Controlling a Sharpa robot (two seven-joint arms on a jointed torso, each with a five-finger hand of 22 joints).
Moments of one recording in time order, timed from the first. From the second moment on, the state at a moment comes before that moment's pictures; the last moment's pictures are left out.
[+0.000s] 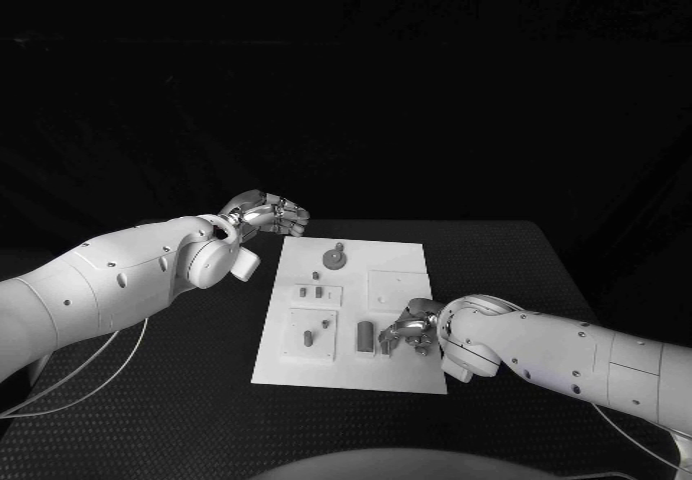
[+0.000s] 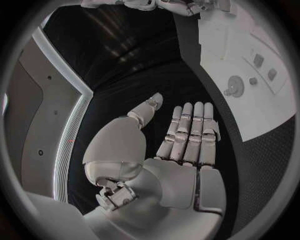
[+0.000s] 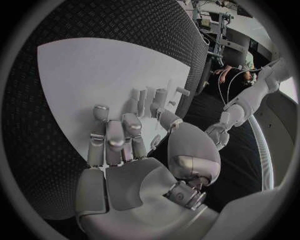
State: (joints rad) left arm 1.20 -0.65 -0.09 1.07 -0.33 -0.08 0.20; left_hand 1.02 -0.05 0.52 -0.27 0.08 0.79 0.20 0.36 0.42 1.03 0.18 0.07 0.15 0.80 0.17 0.39 0.46 0.04 0.80 0.07 0.07 0.88; right arm 0.96 -0.64 -0.11 1.34 -0.97 -0.14 -0.43; right_hand 0.74 -0.13 0.68 -0.17 0.10 1.04 0.08 0.28 0.59 1.23 -0.02 1.18 1.17 1.19 -0.12 1.54 0.97 0.26 1.05 0.01 0.90 1.31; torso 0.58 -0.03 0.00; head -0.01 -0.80
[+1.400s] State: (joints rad) left arm 1.19 -0.57 -0.09 0.92 -0.31 -0.08 0.23; left_hand 1.02 -0.04 0.52 -0.26 0.08 0.79 0.20 0.36 0.42 1.04 0.17 0.08 0.15 0.81 0.17 0.39 0.47 0.05 0.80 0.07 0.07 0.88; right arm 1.09 -0.55 0.00 0.85 -0.54 -0.13 0.19; right_hand 0.79 -0.04 0.71 -0.26 0.10 0.87 0.18 0.24 0.59 0.96 0.08 0.62 0.71 0.85 0.04 0.96 0.63 0.19 0.66 0.15 0.55 1.19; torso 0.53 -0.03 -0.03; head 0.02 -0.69
